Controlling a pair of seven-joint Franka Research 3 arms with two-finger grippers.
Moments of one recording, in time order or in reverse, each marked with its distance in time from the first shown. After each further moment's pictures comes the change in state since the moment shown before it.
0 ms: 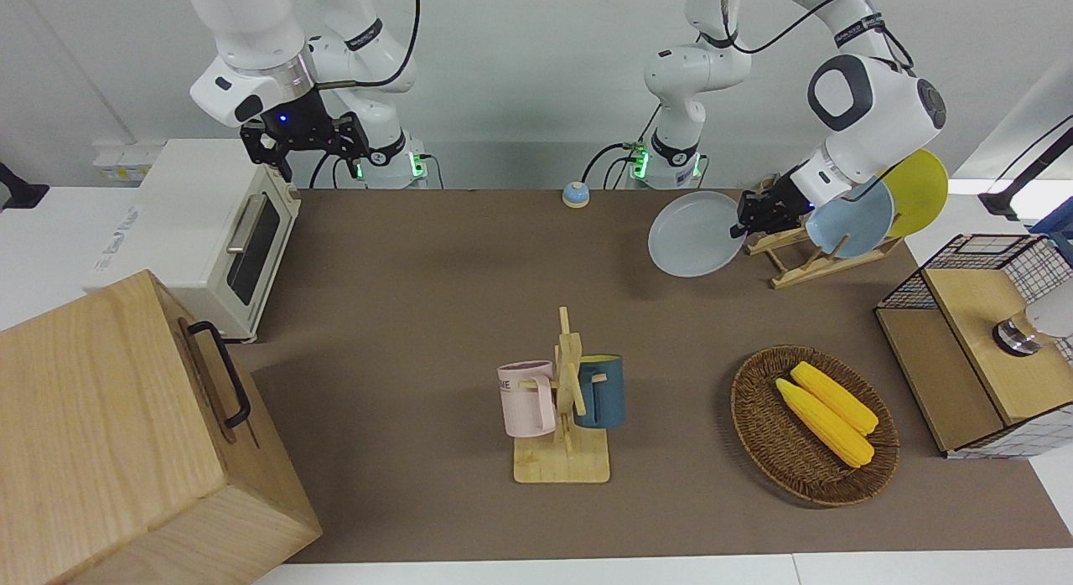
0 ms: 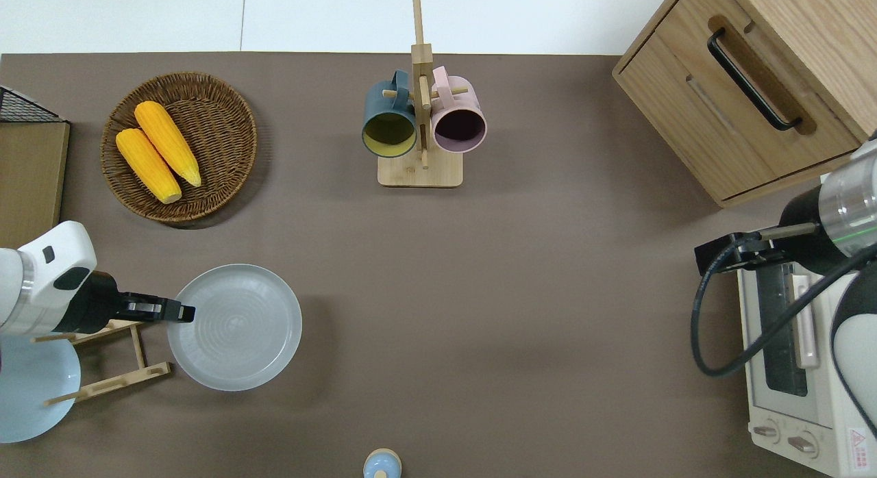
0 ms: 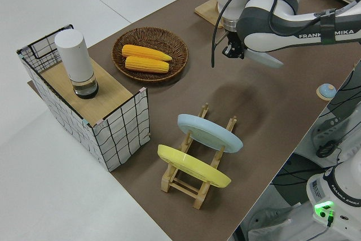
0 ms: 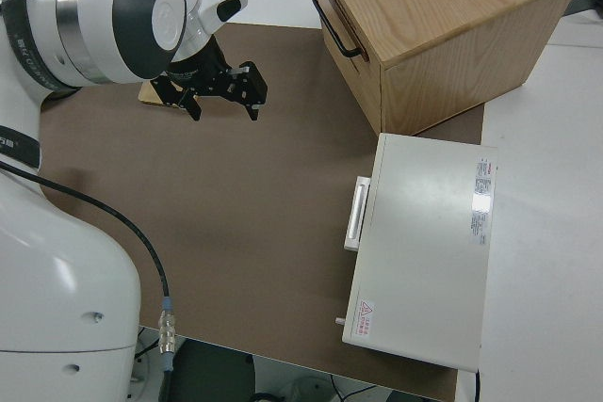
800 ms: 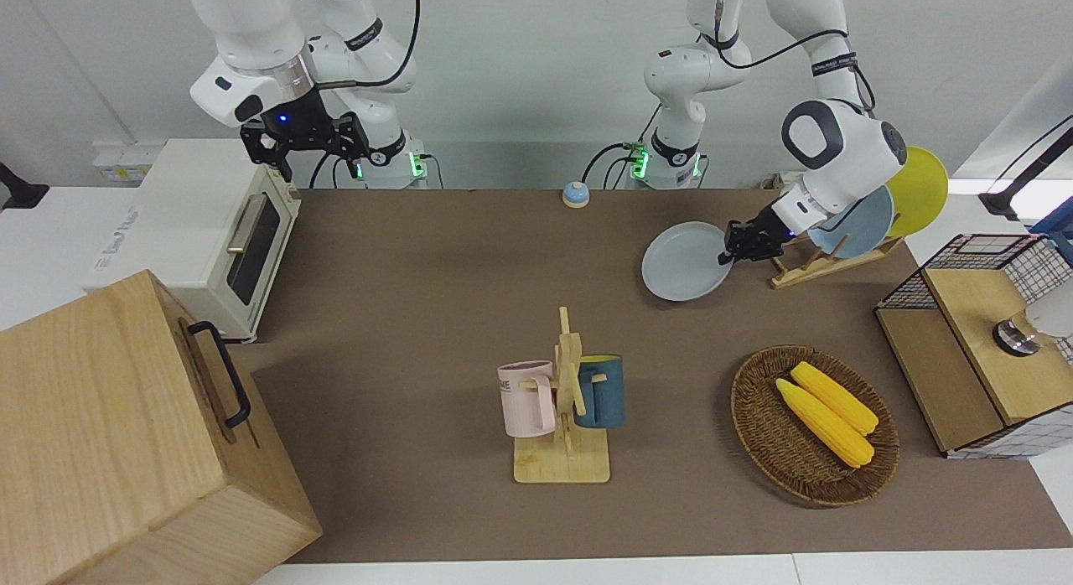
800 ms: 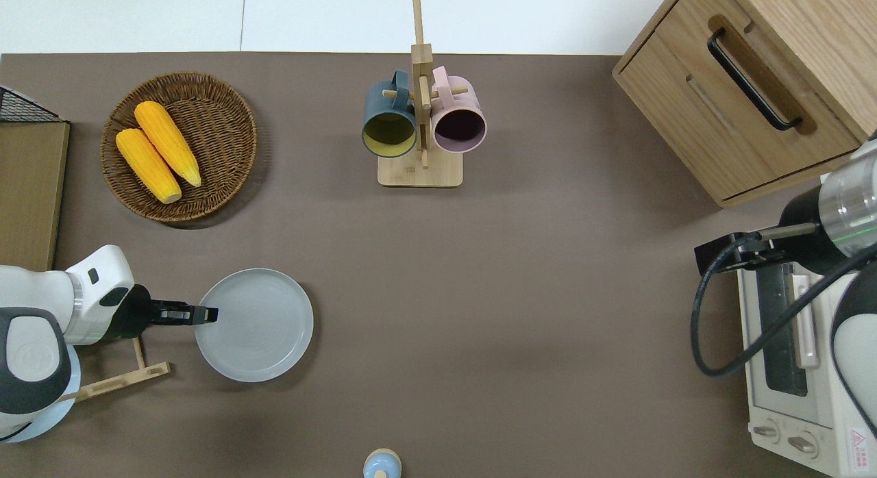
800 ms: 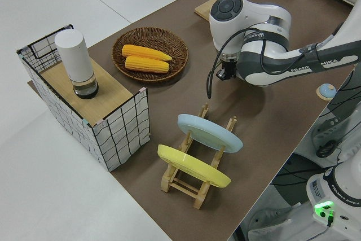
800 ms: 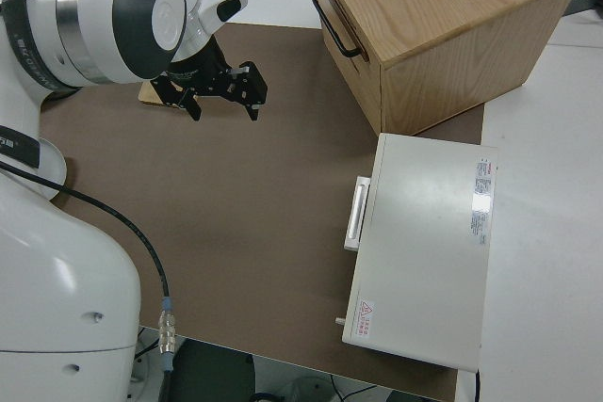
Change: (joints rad) left arm 0.001 0.044 -0.003 -0.186 -0.085 0.260 0.151; right arm 0.000 0.000 0.000 0.000 0.000 0.000 0.000
